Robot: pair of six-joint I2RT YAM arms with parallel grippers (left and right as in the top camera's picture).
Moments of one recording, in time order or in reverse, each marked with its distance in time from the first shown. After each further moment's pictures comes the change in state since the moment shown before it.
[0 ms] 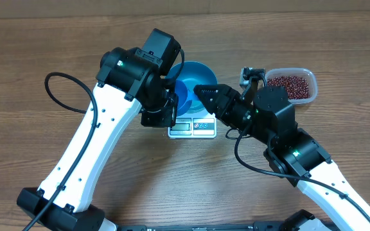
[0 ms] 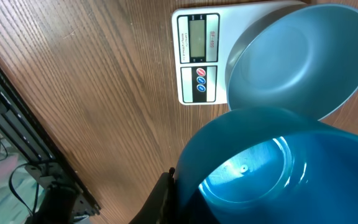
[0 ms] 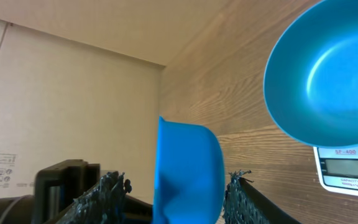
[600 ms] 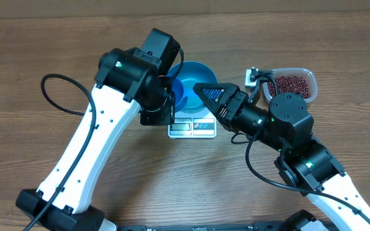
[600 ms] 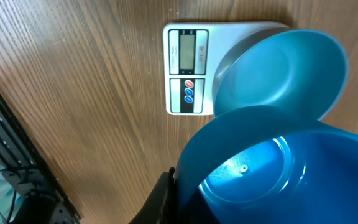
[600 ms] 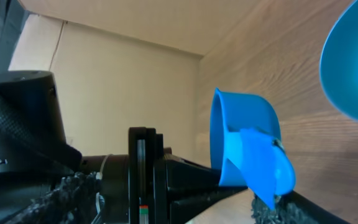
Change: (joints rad) left arm 0.000 -0.004 0.000 0.012 -0.053 -0.071; right arm -0.004 -0.092 0.000 0.035 -0.084 0.097
